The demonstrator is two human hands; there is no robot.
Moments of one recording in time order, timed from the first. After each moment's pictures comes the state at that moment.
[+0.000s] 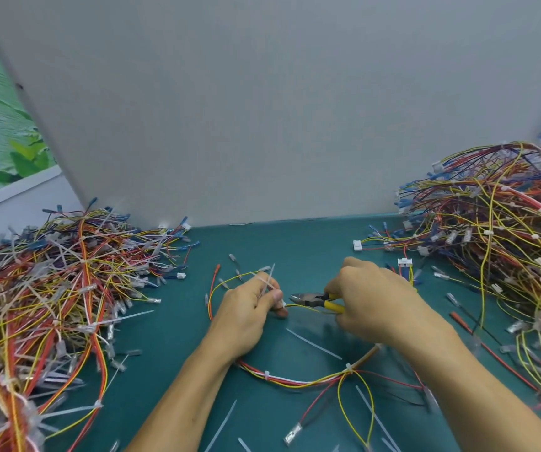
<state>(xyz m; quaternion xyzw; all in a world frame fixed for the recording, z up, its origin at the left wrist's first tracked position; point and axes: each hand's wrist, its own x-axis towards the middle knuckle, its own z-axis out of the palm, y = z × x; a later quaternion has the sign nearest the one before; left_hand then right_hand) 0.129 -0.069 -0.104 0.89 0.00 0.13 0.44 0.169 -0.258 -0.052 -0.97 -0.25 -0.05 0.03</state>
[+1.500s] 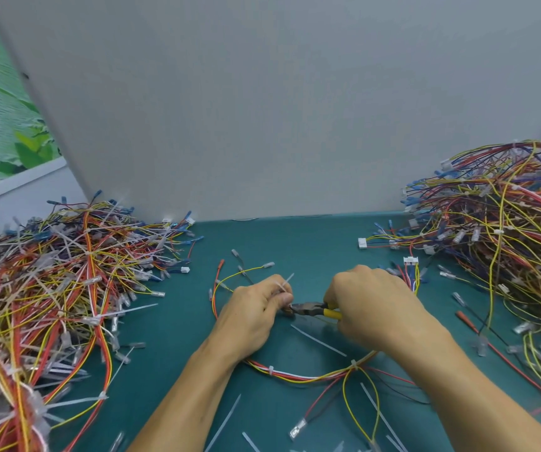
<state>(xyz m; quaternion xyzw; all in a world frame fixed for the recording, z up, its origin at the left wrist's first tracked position) 0.125 -0.067 -0.108 0.92 -0.01 0.13 0.37 0.155 -0.248 -0.046 -0.96 -0.28 -0.02 -0.03</state>
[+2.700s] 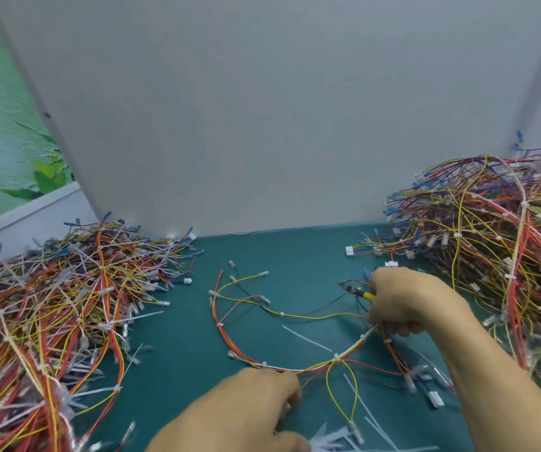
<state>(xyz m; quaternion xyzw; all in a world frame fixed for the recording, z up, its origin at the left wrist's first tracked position) 0.009 -0.123 -0.035 0.97 -0.04 -0.19 0.13 0.179 -0.303 -0.028 -0.97 -0.11 0.19 0.07</state>
